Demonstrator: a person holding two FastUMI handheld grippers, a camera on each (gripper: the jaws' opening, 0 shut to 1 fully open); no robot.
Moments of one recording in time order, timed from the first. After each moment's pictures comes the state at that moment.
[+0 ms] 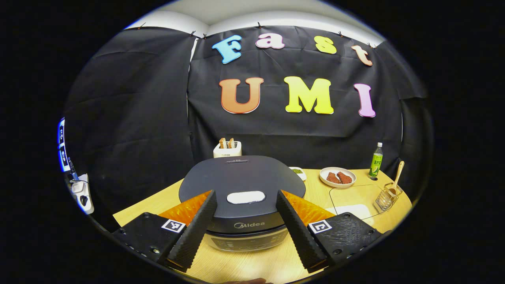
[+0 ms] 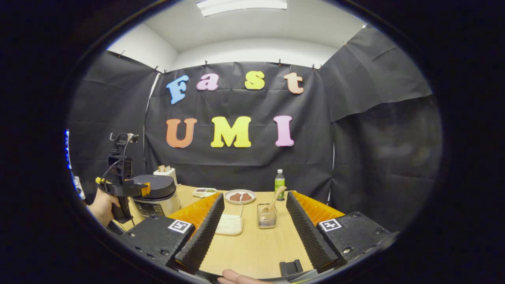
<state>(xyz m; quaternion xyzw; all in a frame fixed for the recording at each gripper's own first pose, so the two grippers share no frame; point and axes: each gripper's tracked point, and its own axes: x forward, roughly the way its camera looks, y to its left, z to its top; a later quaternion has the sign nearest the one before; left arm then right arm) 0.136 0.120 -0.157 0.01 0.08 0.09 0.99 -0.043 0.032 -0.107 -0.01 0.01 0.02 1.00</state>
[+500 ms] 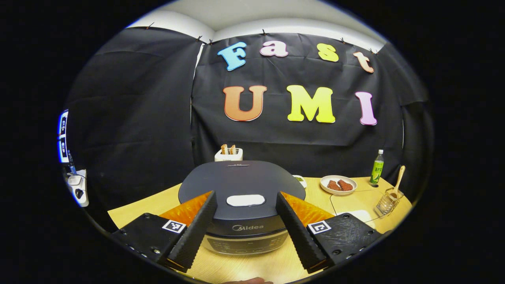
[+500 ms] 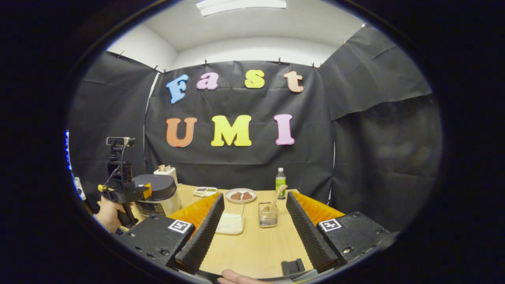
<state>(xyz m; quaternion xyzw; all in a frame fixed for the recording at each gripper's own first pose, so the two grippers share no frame) 0.133 0.117 -0.155 -0.01 0.04 0.08 1.00 -0.042 0.039 -0.109 0.00 0.02 0.02 1.00</state>
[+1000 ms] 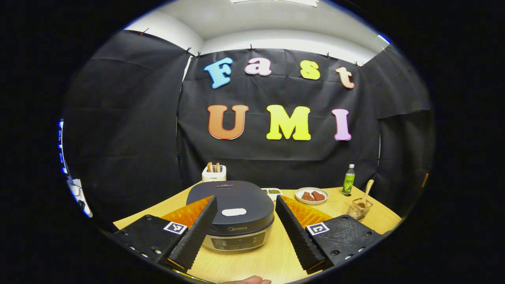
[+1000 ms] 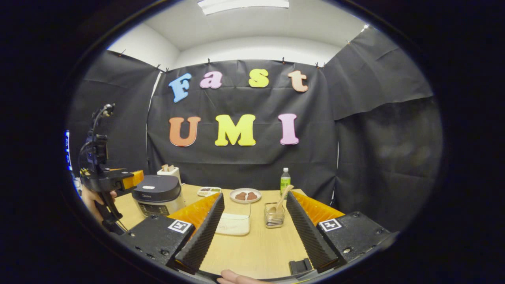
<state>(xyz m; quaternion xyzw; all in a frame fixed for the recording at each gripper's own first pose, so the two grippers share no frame) 0.054 0.079 -0.078 0.02 0.00 0.00 1.00 -0.040 0.066 -0.103 -0.01 0.02 0.03 1.00</state>
